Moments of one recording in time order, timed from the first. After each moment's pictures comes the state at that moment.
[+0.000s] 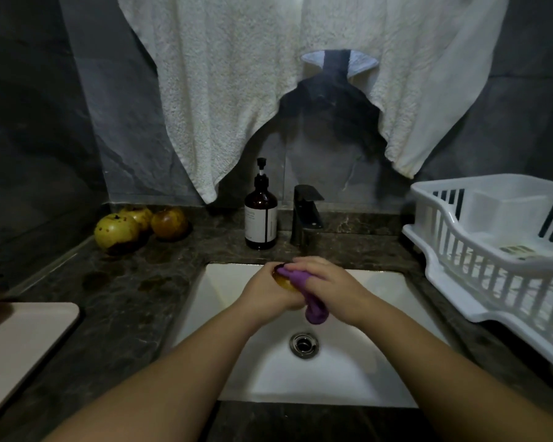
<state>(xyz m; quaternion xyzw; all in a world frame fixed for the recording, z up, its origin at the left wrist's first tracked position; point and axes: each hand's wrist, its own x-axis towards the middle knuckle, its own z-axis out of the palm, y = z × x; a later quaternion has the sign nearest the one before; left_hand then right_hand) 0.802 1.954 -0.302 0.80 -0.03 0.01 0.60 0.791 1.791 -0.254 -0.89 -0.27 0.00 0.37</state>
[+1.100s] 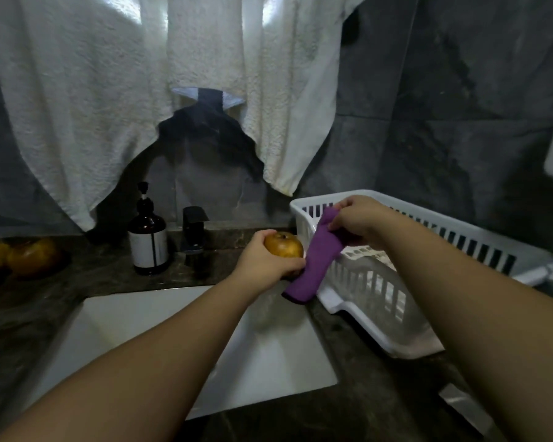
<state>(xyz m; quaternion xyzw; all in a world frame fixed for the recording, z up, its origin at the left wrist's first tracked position) 0.819 1.776 -0.216 0.76 -0.11 0.01 0.64 0.785 1.588 -0.103 -0.87 0.12 -0.08 0.47</state>
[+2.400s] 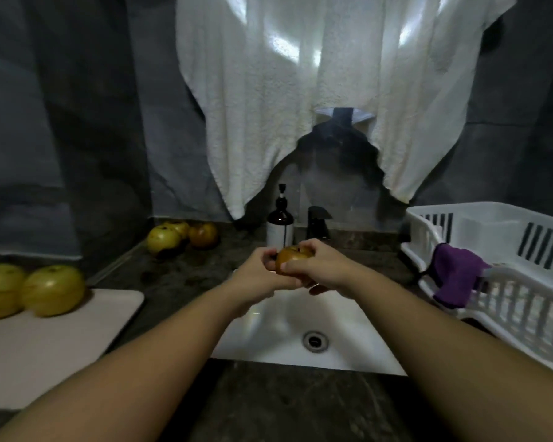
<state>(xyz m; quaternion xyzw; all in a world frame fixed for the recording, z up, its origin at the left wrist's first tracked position) 0.721 2.003 -0.228 0.79 0.00 0.01 0.61 0.754 1.828 -0.188 -0.87 -0.13 0.11 0.46</state>
